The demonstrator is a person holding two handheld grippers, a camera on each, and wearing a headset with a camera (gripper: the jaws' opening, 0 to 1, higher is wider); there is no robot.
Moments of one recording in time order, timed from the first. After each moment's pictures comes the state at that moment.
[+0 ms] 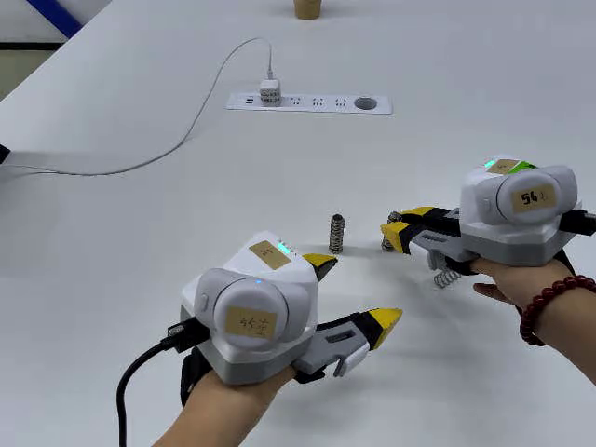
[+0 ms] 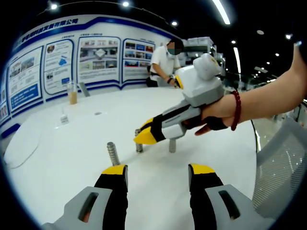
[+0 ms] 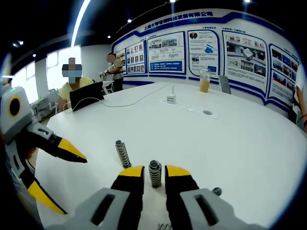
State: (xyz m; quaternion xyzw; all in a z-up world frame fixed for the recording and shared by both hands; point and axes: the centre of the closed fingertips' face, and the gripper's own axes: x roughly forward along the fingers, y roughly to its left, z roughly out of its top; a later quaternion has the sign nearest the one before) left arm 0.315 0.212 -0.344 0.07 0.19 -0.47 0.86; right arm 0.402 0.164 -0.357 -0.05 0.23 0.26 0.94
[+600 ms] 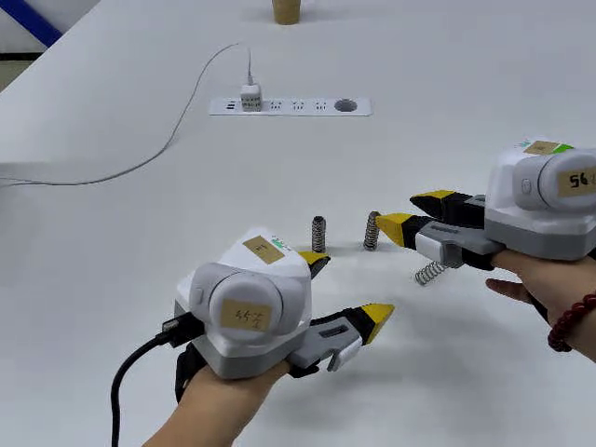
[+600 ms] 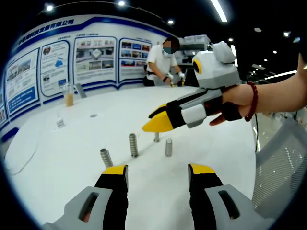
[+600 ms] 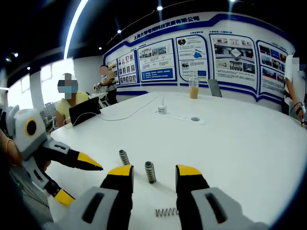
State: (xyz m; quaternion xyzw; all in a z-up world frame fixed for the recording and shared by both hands) left arm 0.314 0.197 -0.339 0.08 0.19 -0.48 0.85; right arm 0.374 0.134 -0.317 -0.01 0.20 0.23 0.95
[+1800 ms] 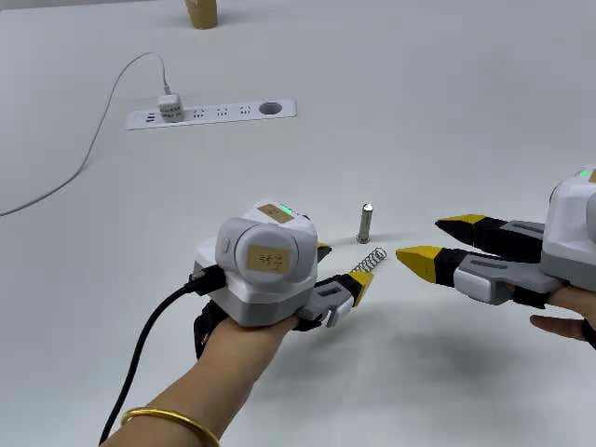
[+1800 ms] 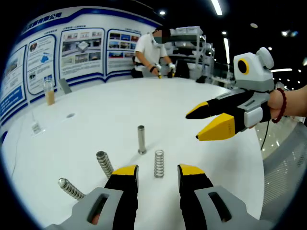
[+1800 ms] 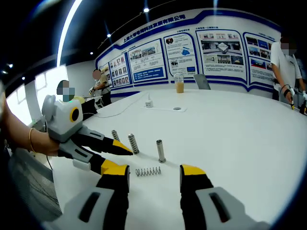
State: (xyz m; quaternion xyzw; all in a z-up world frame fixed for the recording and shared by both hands) left arm 0.337 0.117 -0.366 0.10 0.22 -0.52 0.82; right arm 0.313 0.059 -0.328 0.03 0.21 0.20 0.96
